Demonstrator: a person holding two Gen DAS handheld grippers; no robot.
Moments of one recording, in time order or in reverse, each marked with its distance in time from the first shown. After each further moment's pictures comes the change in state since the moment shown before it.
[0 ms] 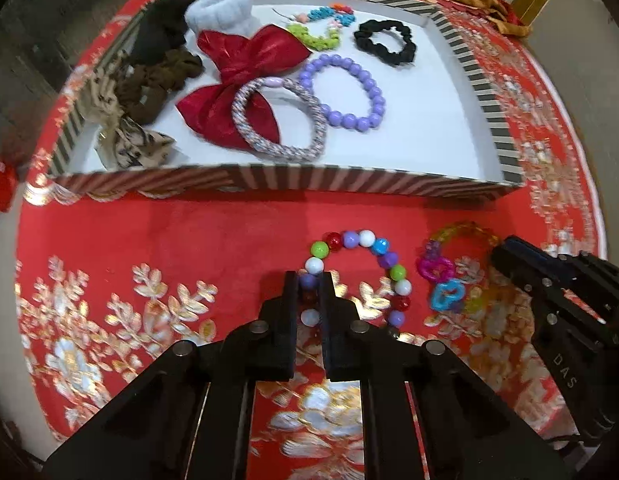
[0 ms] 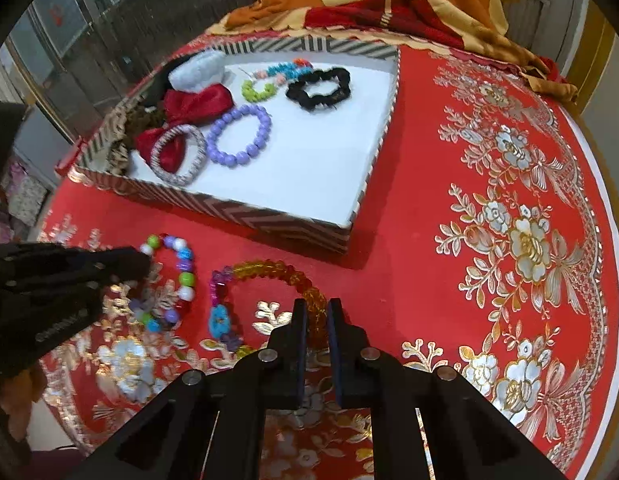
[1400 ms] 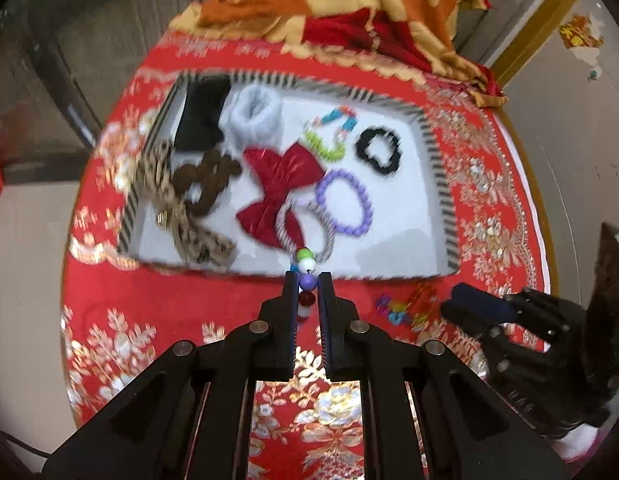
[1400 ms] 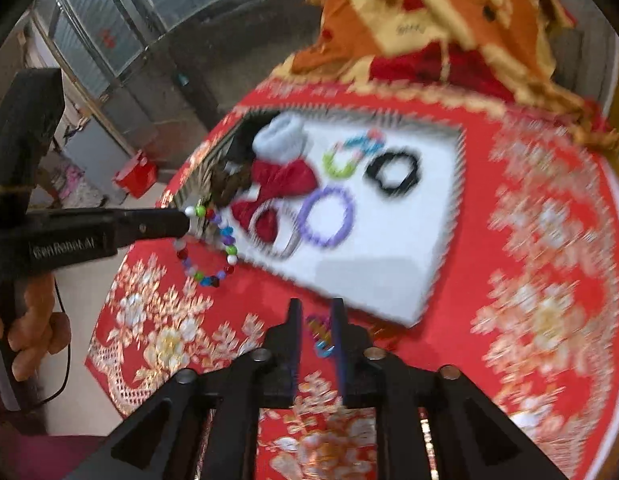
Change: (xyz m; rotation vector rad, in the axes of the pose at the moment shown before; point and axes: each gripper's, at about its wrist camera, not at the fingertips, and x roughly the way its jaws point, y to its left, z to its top) left arm -0.087 0.052 0.039 -0.050 -0.088 -0.100; right arm -0.028 0.029 0.042 -0.071 -0.026 0.214
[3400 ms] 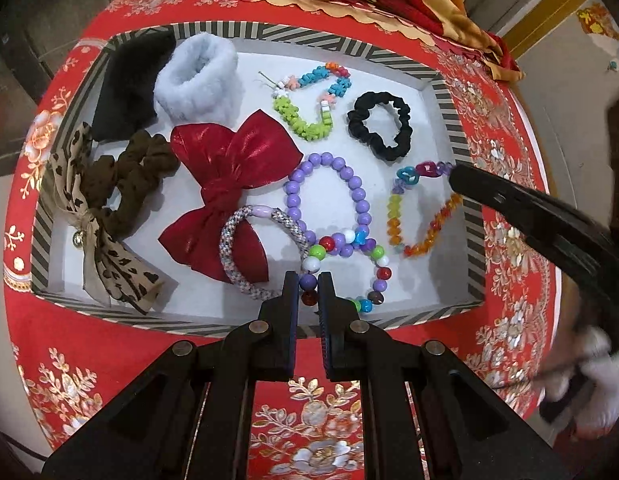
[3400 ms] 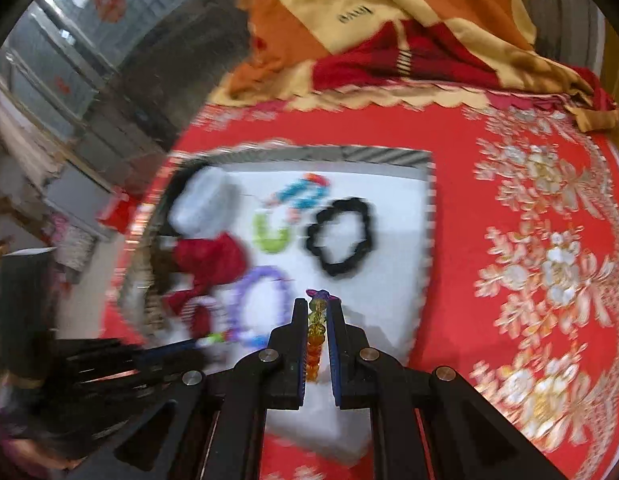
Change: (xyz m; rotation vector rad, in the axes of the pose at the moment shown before) left arm 0.080 -0.023 0.034 0.026 0.108 -0.031; right arm 0.042 -0.083 0.087 0.173 0.003 -0.090
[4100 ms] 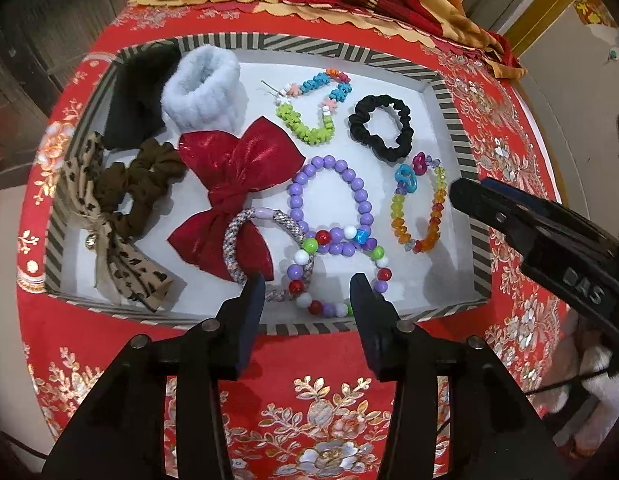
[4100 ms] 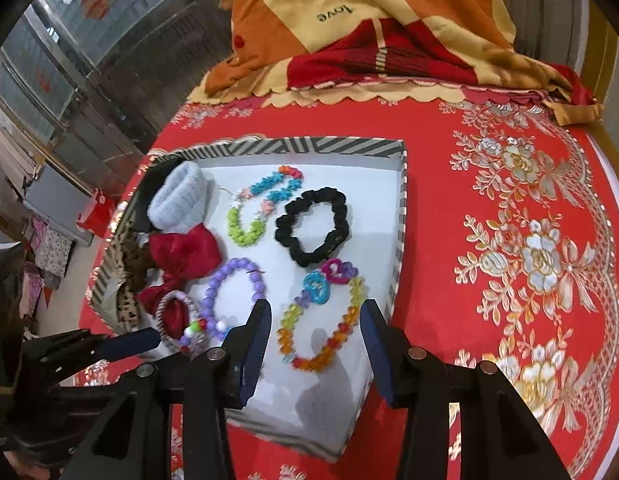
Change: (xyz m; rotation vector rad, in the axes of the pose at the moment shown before) left arm -0.005 -0.006 -0.005 0.016 -0.038 0.056; right arm -0.022 0.008 -0.020 0.023 -0.060 -0.014
